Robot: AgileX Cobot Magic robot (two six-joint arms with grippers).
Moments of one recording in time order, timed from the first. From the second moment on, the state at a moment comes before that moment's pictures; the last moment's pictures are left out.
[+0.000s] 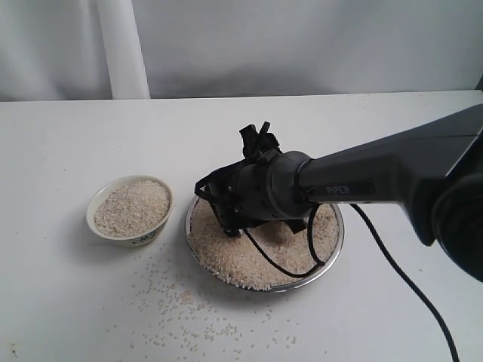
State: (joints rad) left arm -0.01 0.00 0.00 -0.04 0.35 0.04; right arm 0.82 2.24 -1.40 -1.26 0.91 -0.23
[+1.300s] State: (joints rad) left arm -0.01 0.00 0.00 -0.04 0.35 0.04; right arm 0.80 2.22 -1.42 -0.91 0.82 -0.42
